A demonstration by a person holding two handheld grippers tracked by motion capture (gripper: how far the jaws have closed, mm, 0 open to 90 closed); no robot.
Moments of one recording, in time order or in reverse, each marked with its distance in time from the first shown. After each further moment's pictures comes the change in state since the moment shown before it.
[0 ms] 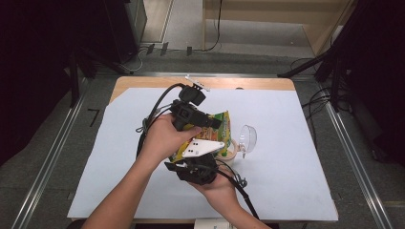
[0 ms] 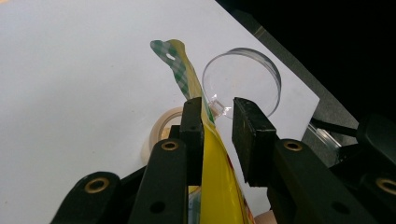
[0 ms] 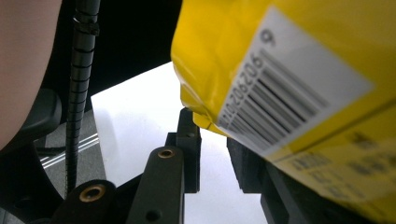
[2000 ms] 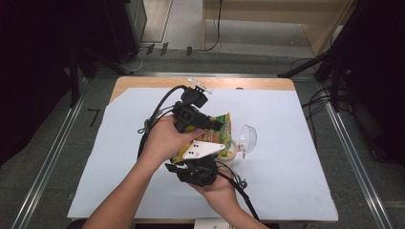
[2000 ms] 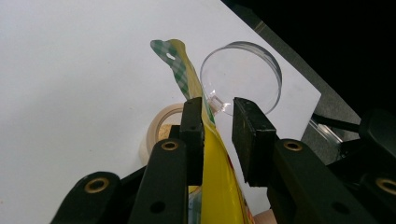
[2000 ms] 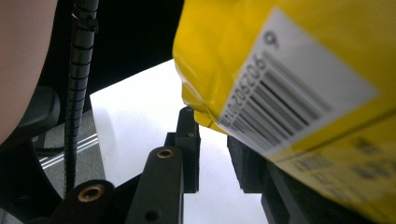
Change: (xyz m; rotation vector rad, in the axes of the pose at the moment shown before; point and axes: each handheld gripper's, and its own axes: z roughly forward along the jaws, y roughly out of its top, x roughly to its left) left arm -0.003 -0.002 0.005 0.012 0.003 0.011; right arm 0.000 -0.005 0.001 -0.002 -0.004 0.000
